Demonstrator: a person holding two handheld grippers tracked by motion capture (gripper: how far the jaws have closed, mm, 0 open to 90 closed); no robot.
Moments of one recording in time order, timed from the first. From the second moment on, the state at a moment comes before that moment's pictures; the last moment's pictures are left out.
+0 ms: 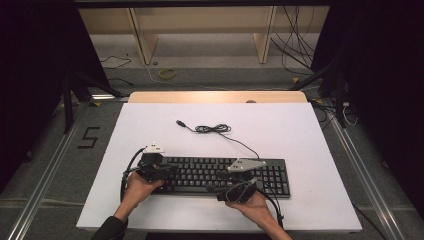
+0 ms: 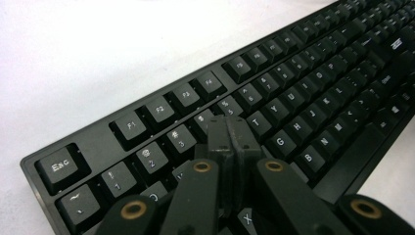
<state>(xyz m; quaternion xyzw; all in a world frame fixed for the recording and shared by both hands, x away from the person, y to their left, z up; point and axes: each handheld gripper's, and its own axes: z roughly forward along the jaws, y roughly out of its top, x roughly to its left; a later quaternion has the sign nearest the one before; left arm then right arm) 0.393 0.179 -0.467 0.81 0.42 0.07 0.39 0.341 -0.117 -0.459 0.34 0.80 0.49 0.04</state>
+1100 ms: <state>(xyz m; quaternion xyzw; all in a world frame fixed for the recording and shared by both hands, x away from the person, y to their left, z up) 0.393 0.184 -0.470 0.80 0.43 0.07 0.40 0.341 -0.118 -0.459 0.34 0.80 0.49 0.04</state>
